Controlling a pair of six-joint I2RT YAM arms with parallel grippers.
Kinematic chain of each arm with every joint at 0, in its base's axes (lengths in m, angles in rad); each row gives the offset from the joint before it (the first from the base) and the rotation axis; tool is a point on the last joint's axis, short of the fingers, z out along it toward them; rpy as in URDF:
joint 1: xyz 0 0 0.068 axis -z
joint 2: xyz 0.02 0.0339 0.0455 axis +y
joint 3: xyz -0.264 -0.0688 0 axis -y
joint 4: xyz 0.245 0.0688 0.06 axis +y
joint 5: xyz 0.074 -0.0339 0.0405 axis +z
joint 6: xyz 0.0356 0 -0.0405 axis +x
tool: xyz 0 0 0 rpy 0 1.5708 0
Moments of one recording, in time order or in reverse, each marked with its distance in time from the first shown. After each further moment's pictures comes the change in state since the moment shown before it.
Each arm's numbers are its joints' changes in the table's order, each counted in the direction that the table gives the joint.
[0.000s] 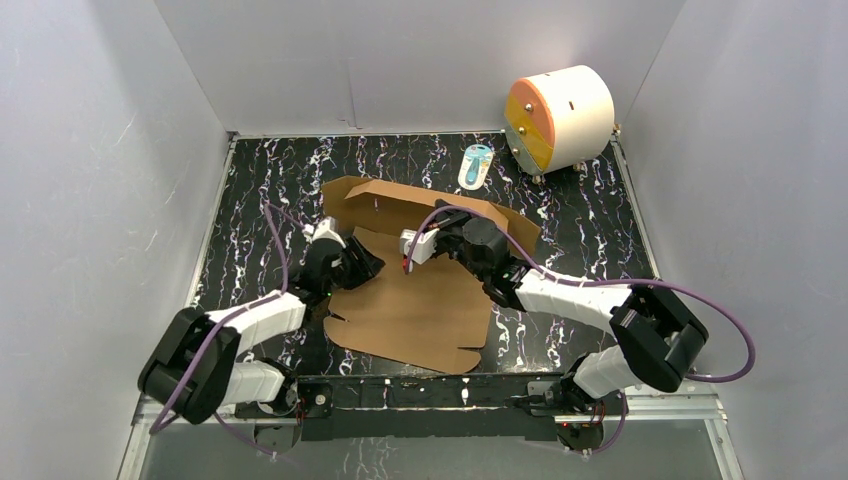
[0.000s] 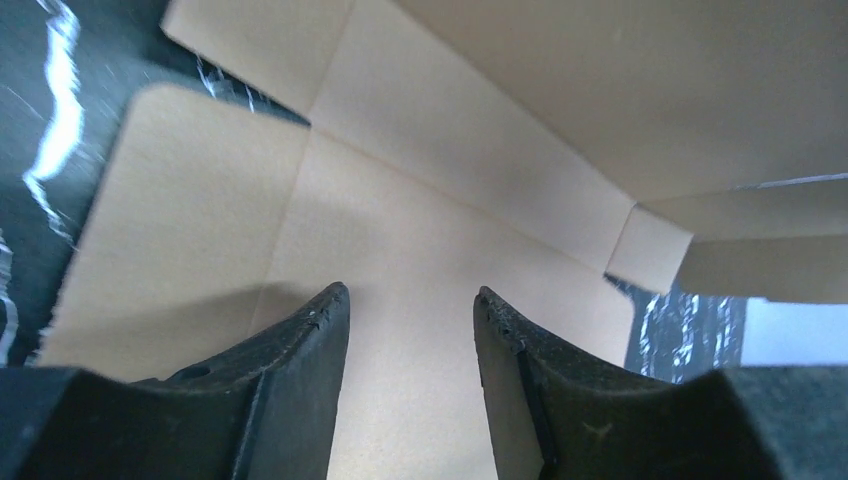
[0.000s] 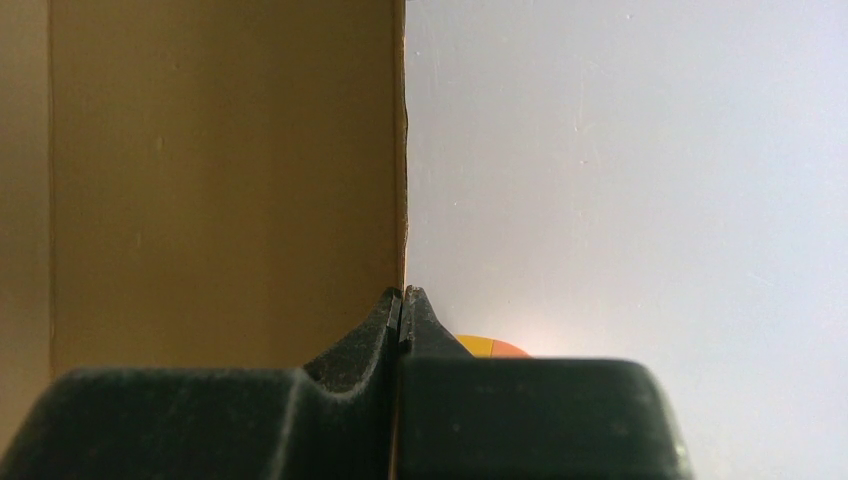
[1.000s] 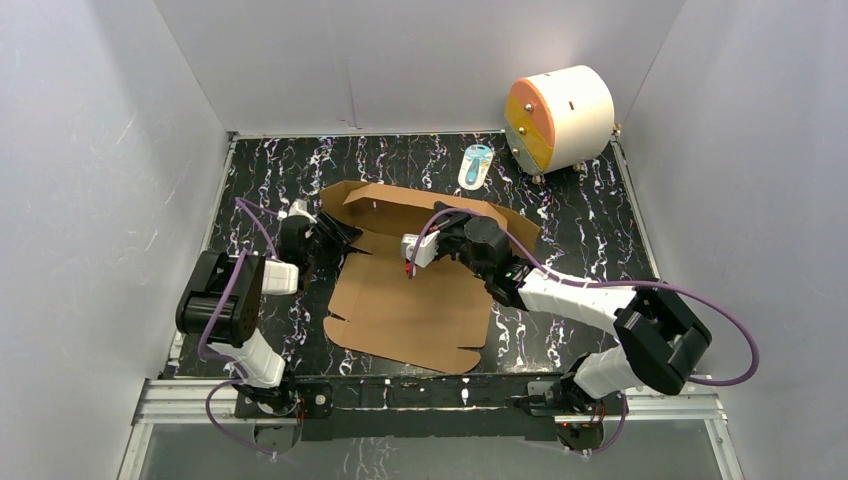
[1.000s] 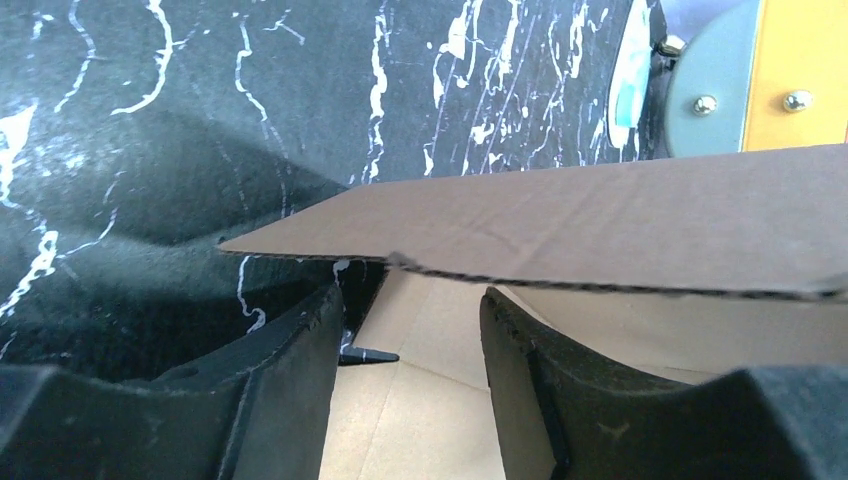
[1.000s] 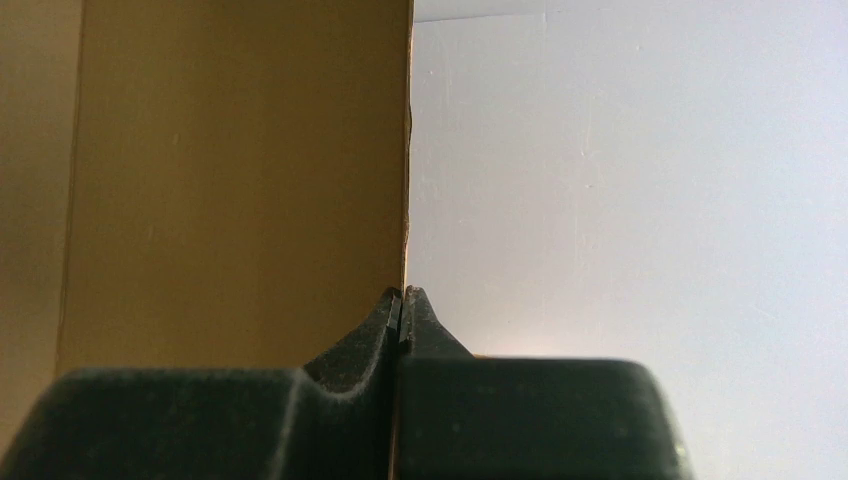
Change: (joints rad) left arm -0.371 0.338 0.114 -0.305 -0.268 -0.068; right arm 0.014 -0.017 0.000 0.038 0.067 -0.032
